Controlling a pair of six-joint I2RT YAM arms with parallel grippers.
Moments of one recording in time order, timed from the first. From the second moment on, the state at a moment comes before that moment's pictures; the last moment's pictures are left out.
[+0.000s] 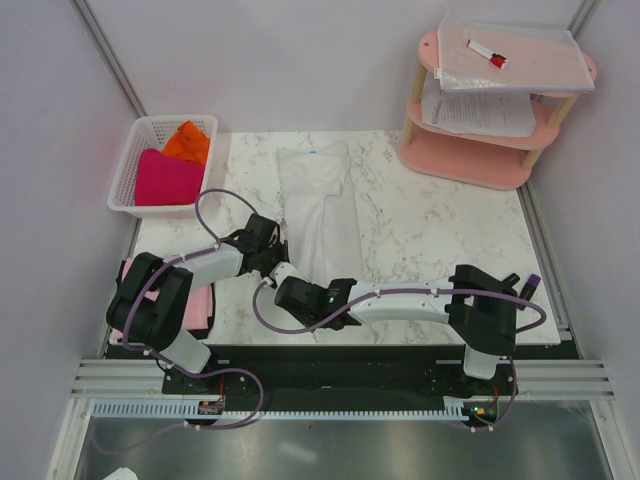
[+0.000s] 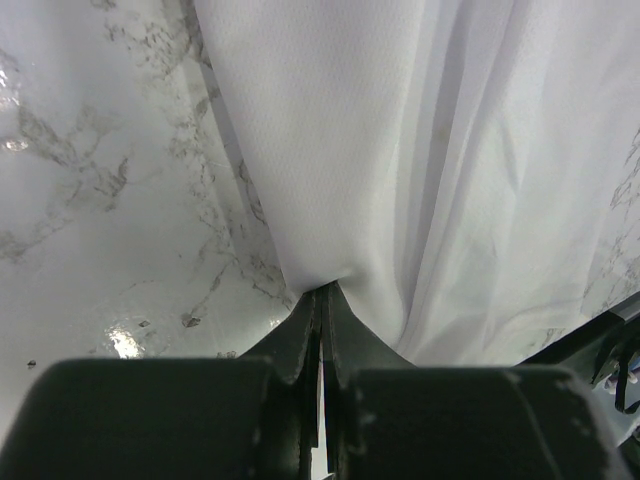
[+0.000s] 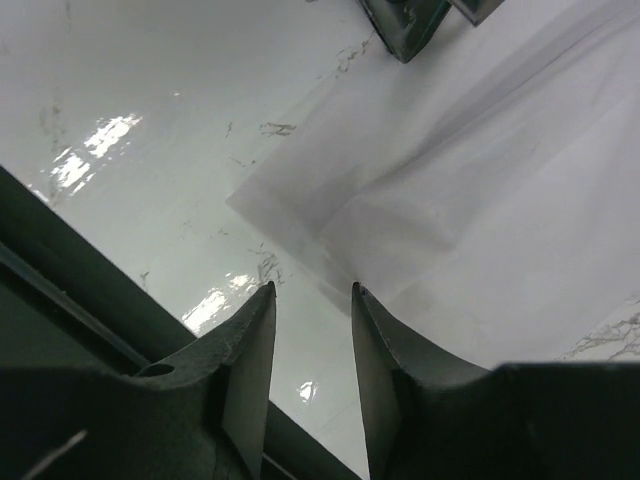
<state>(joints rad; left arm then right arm) -0.44 1.57 0.74 -0.24 0.30 -0.53 1.29 1.76 1.19 -0.48 0.31 0.31</state>
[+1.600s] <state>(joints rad) -0.44 1.56 0.72 -0.22 0.30 -0.53 1.31 1.84 1.22 -0.42 0.58 0.33</state>
